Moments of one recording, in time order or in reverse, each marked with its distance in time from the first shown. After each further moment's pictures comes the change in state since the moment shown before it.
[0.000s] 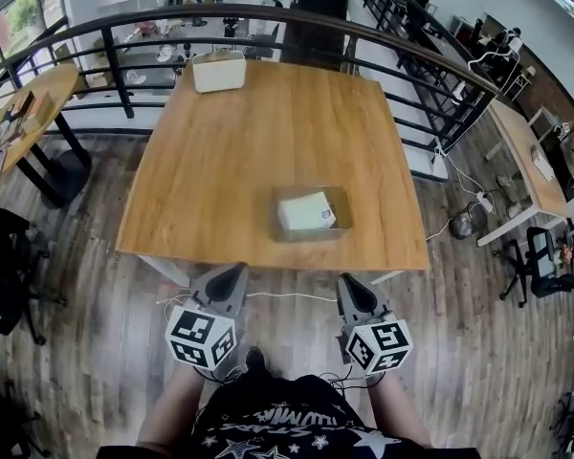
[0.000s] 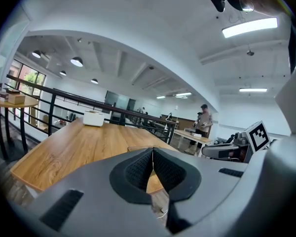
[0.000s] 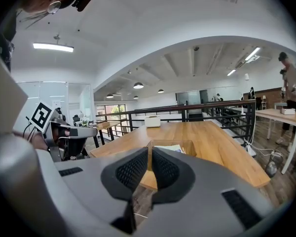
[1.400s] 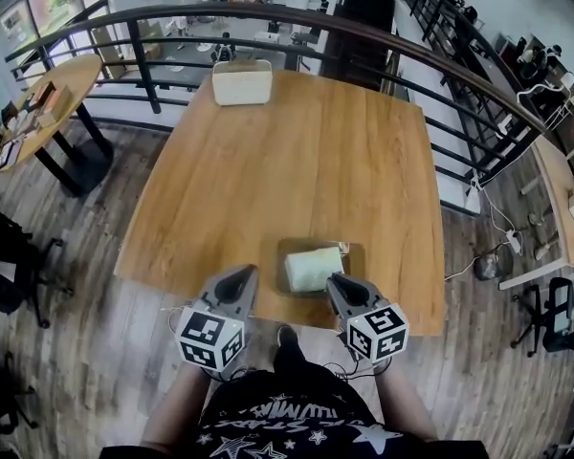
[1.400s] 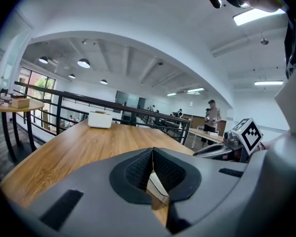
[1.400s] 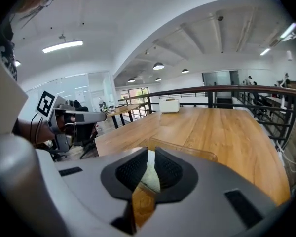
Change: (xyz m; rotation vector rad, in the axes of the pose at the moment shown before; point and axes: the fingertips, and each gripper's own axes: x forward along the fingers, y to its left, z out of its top) left arm 0.171 0.083 0.044 -0.007 0.028 0.141; right arm 0.209 -0.085 0.024 -0.087 0.233 0.318
